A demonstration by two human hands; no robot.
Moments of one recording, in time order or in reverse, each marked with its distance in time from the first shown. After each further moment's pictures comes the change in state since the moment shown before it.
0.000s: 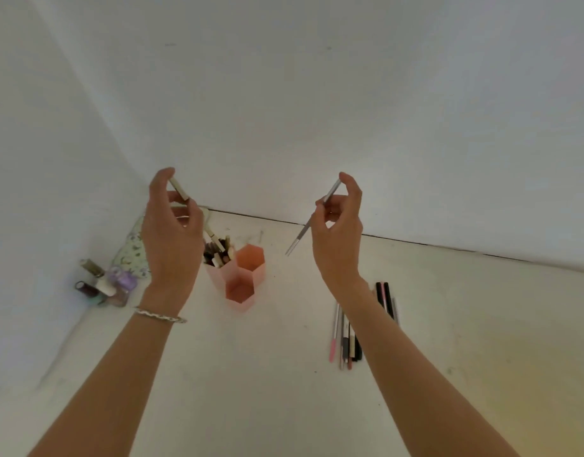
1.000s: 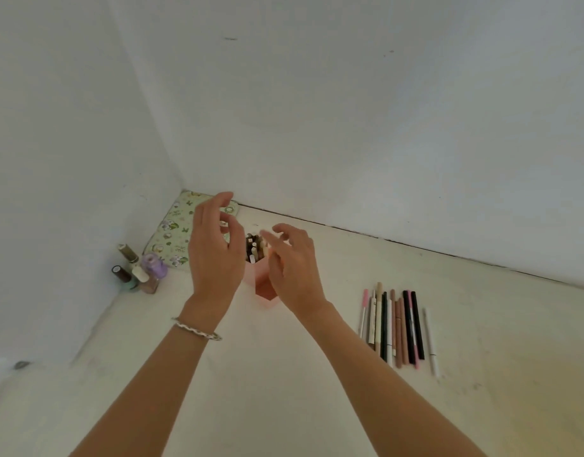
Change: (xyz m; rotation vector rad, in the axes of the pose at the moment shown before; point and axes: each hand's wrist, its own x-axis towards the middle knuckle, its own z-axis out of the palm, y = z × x) left_hand -0.028 -0.009 -0.012 -0.024 -0.032 0.027; right_hand -0.067 0.012 0.082 -0.371 -0.358 -0.374
